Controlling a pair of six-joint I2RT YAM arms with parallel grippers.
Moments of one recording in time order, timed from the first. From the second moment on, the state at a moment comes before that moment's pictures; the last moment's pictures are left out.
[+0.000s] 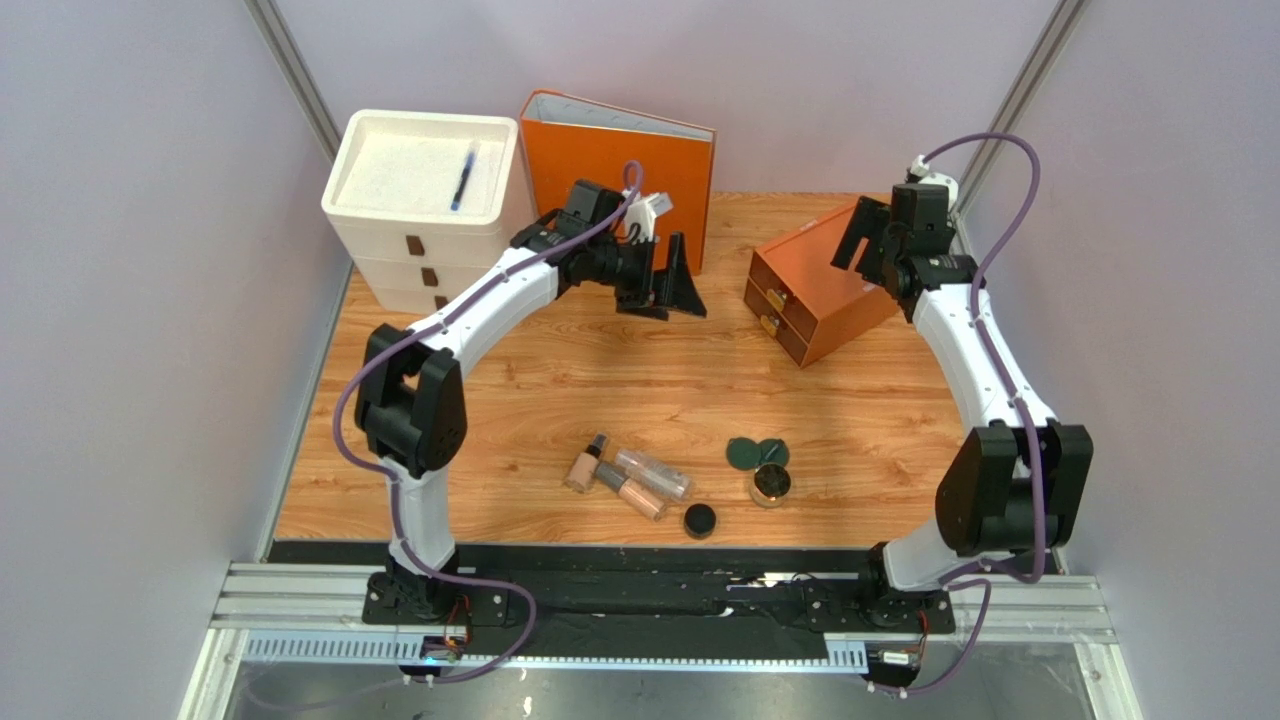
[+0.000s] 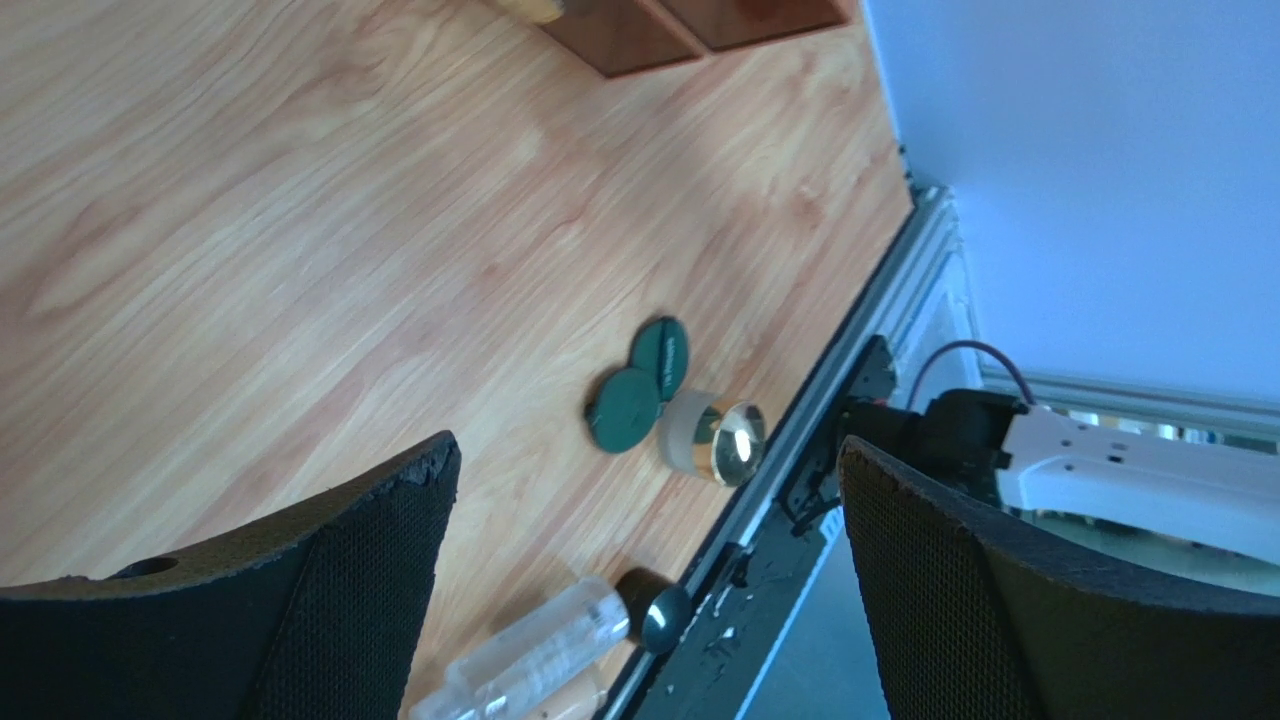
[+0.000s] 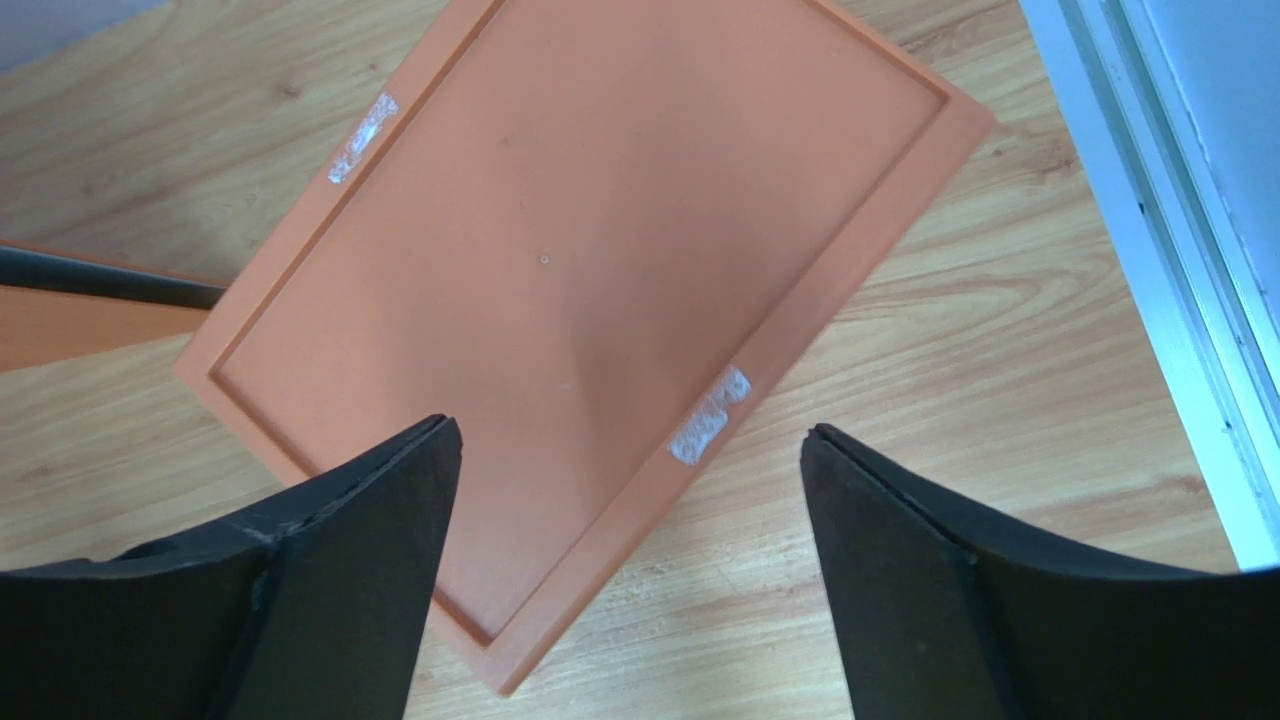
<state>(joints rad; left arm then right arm) -0.51 1.92 1.68 -0.53 0.69 -0.43 0.03 1.51 1.35 -0.46 0.18 0.33</state>
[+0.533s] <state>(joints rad) -0.60 2.24 1.96 -0.24 0.78 -0.85 0.03 1.83 1.60 -0.54 0.11 0.36</state>
